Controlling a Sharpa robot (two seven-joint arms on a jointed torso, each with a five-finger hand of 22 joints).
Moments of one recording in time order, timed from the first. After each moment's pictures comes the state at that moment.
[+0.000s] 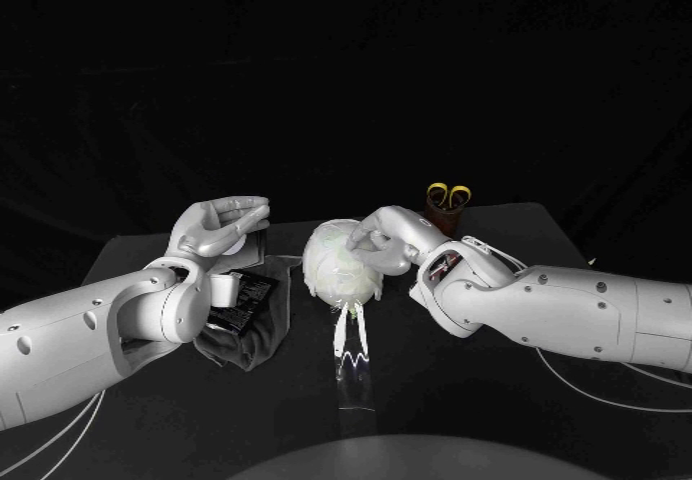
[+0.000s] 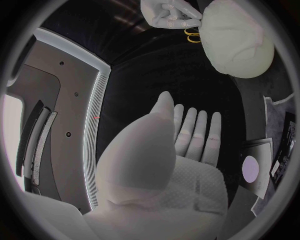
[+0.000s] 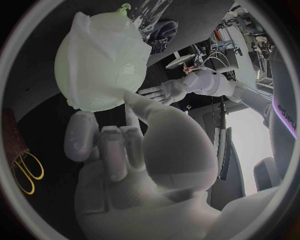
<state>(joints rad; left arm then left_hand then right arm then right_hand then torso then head) 1.08 -0.88 -0.06 1.51 -0.04 -0.46 0.56 1.71 -0.04 0.01 0.27 0.05 0.86 0.22 0.24 0.26 0.88 0.21 0.08 0.07 0.67 0.20 0.25 0.17 0.07 0.60 0.29 0.27 0.11 1.13 -0.75 -0.14 1.61 -1.33 -0.67 -0.14 1.31 -0.07 0.55 -0.12 0.05 1.16 0.10 0.23 0.30 1.47 0.03 1.57 1.31 1.46 -0.03 1.57 1.31 0.10 1.35 0.07 1.26 1.31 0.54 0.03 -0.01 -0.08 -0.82</state>
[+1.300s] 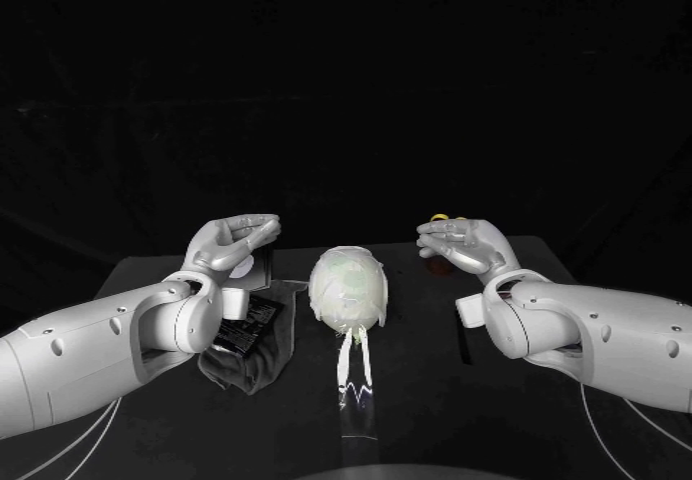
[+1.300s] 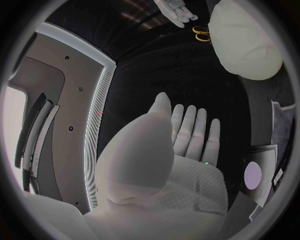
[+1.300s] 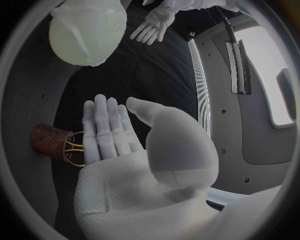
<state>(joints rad) 1.08 -0.84 -0.06 1.43 0.02 -0.39 0.58 1.65 -0.04 0.00 0.29 0.05 0.86 0.21 0.22 0.23 0.94 0.20 0.07 0.06 0.71 0.19 0.24 0.17 0.07 0.47 0.29 0.19 0.06 1.10 -0.90 -0.14 1.57 -0.22 -0.69 0.47 1.24 -0.13 0.65 -0.02 0.11 0.86 0.22 0.22 0.36 1.00 0.16 0.20 0.36 0.89 0.13 0.45 0.41 0.15 0.69 0.22 0.35 0.68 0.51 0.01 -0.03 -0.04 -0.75</state>
